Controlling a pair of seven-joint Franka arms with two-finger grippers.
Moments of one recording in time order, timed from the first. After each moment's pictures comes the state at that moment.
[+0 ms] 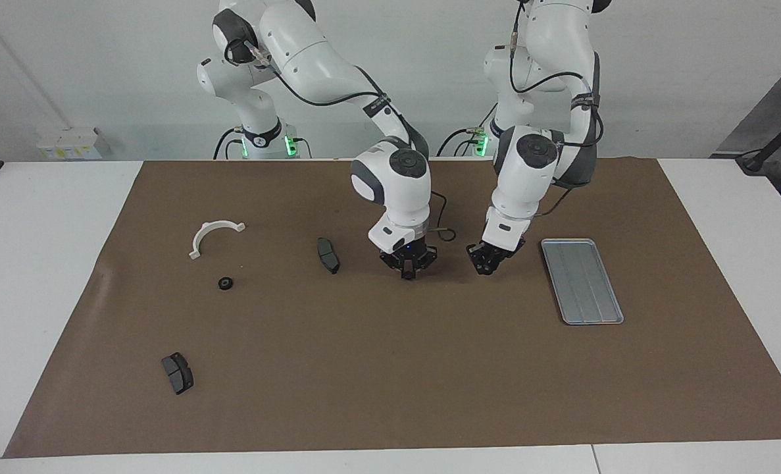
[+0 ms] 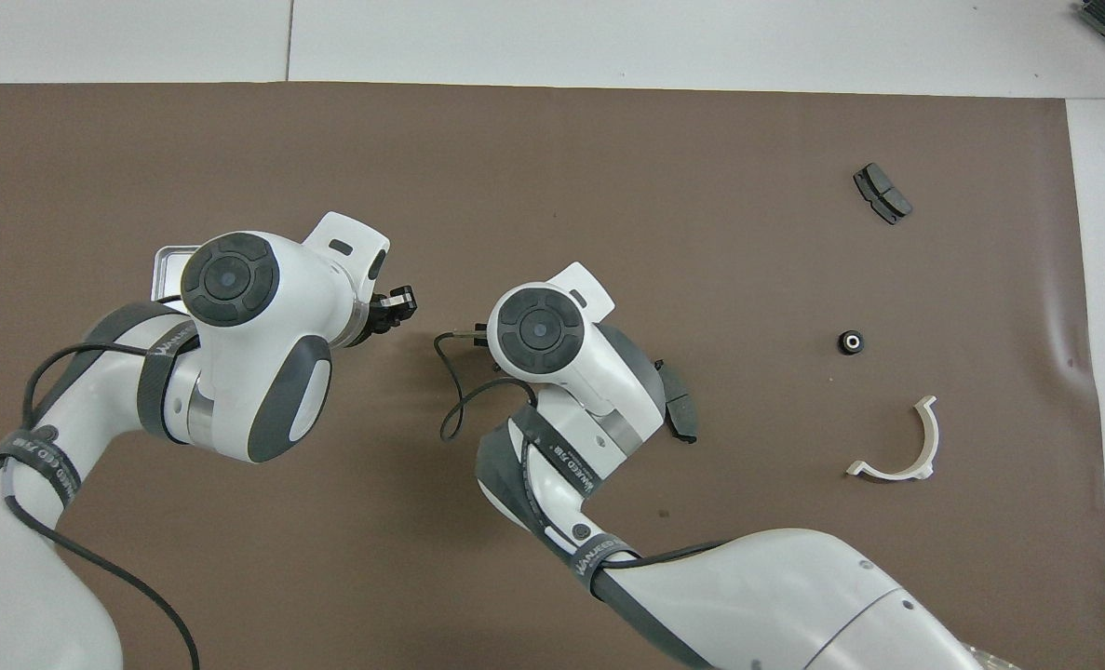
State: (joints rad) left arm -0.37 0.20 -0.03 -2.02 -0.03 2.34 -0.64; right arm 0.55 0.53 0.08 -1.65 -0.12 2.32 0.81
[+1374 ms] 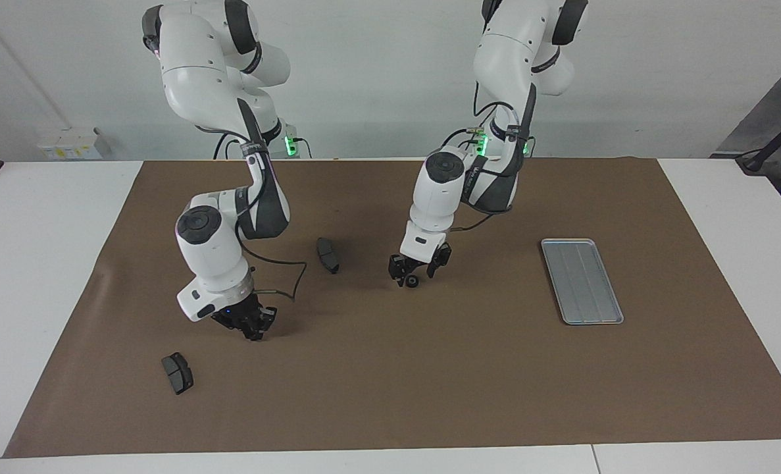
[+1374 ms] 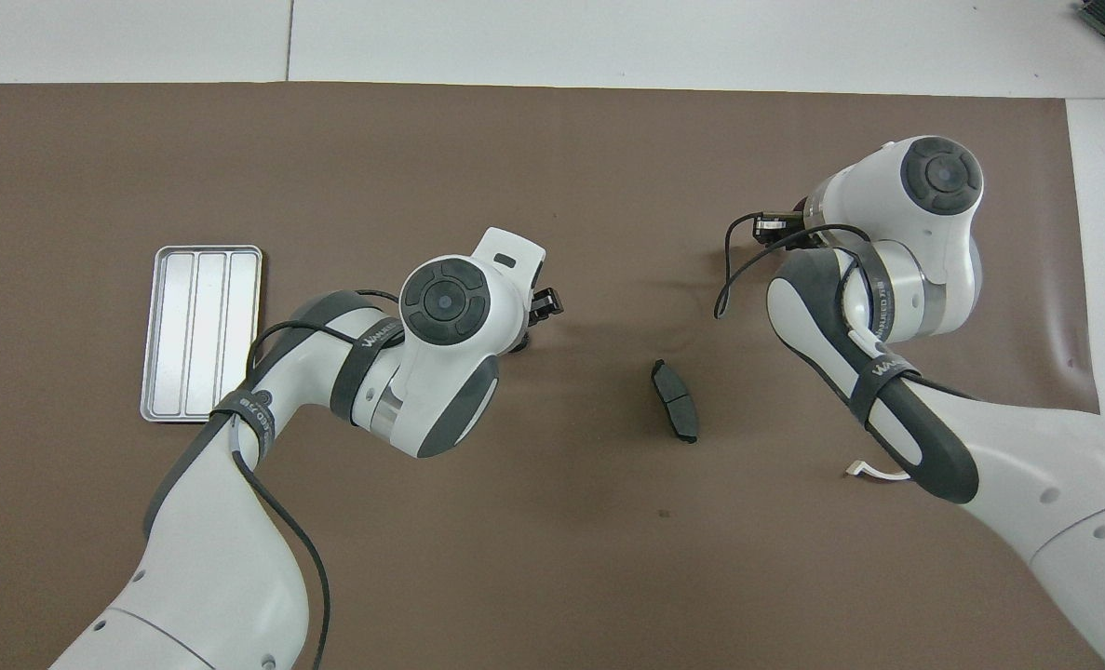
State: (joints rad) left arm -0.59 0.42 -0.02 -1.80 -0.03 2.37 -0.88; right arm 0.04 0.53 0.08 -1.70 -0.06 2.37 0.26
